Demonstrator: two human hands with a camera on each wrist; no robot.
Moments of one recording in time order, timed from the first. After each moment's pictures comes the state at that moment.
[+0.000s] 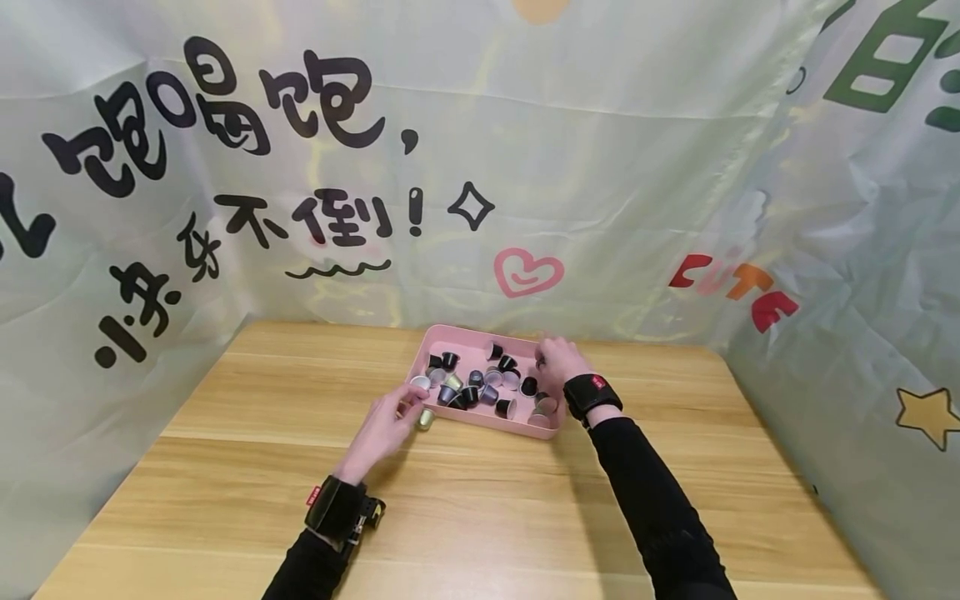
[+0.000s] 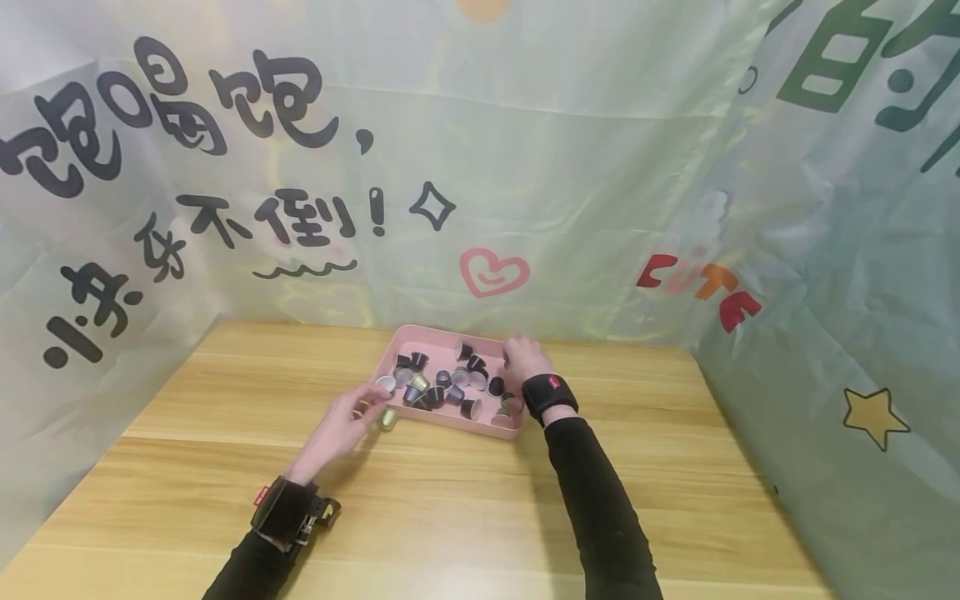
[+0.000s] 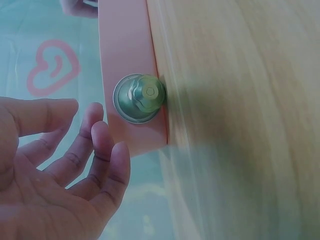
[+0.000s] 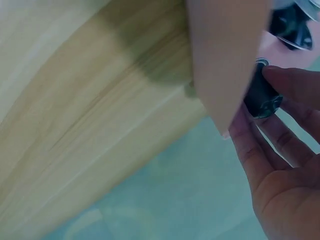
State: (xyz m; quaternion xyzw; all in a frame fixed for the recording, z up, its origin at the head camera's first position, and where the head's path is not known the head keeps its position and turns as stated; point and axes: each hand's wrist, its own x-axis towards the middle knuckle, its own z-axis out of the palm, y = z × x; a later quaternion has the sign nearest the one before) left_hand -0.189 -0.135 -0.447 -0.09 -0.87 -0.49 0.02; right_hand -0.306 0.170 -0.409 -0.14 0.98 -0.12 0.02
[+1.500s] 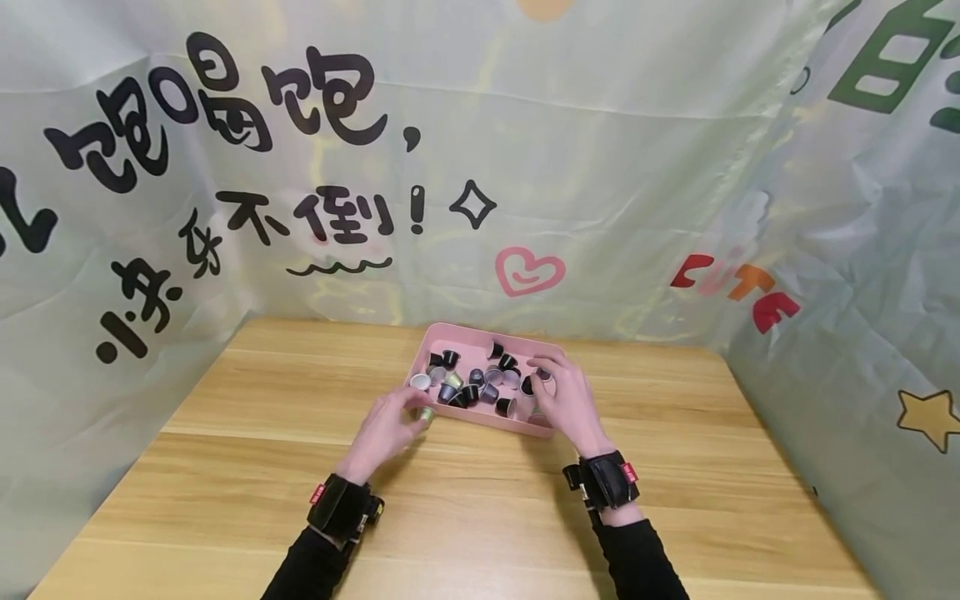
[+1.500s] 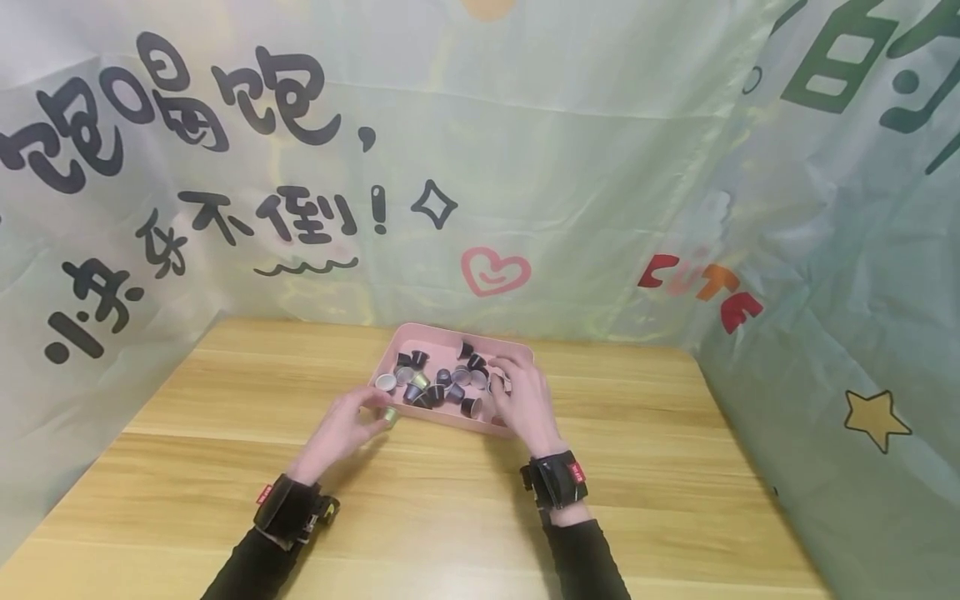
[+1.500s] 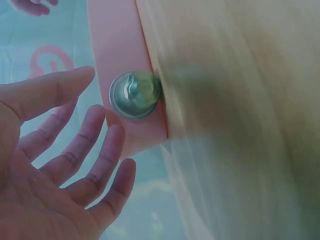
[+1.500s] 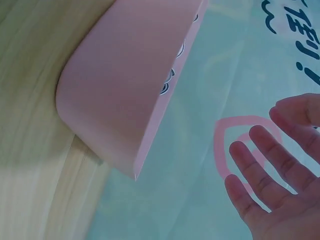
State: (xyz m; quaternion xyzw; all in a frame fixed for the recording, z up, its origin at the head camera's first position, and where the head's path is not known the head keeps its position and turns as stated) left_hand -0.181 -0.129 -0.443 -0.11 -0.90 -0.41 0.05; right_hand -0.214 0.157 -0.412 -0.20 0.89 -0.32 -0.25
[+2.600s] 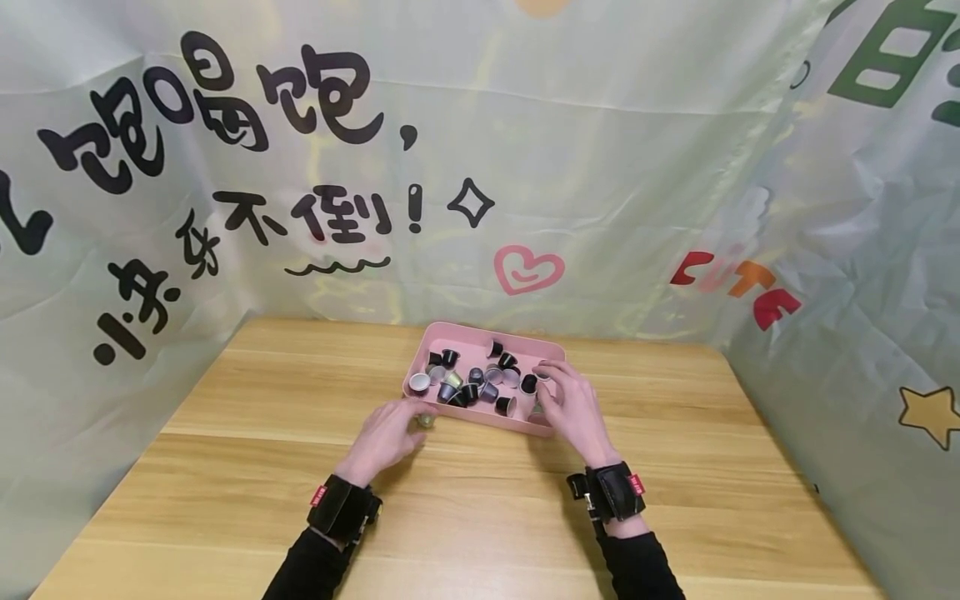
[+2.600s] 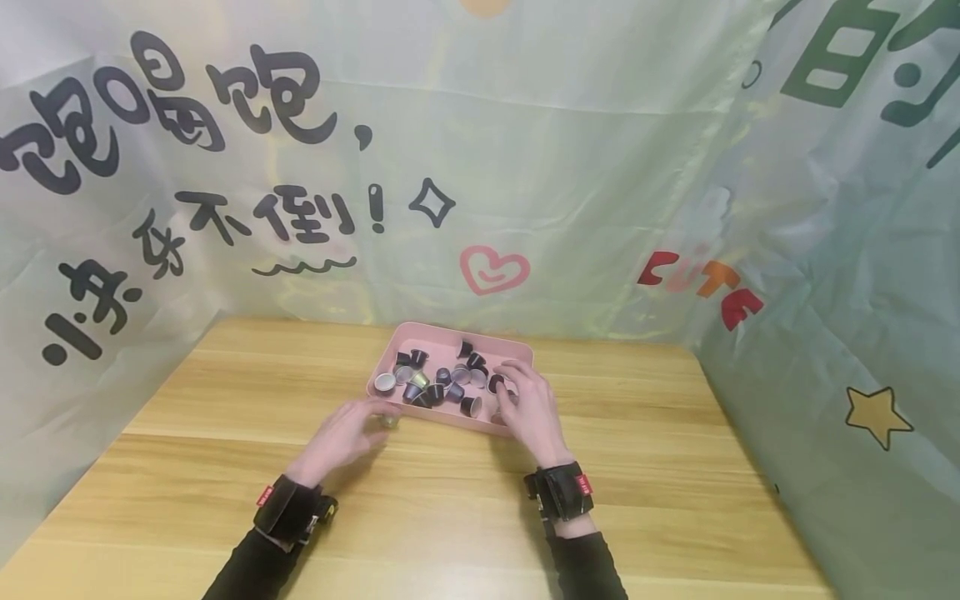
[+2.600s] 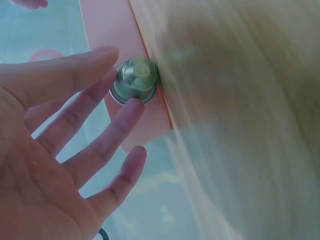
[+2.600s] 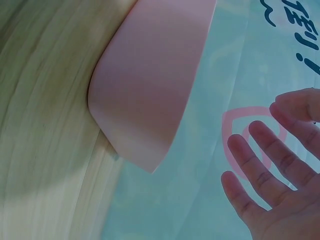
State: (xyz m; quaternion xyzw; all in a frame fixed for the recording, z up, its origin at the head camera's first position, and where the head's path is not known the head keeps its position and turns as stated) left_hand -0.177 -0.128 -0.445 -0.17 -0.94 -0.29 0.04; right_hand -0.205 0.166 -0.425 -0.18 0.89 -0.34 -0.24
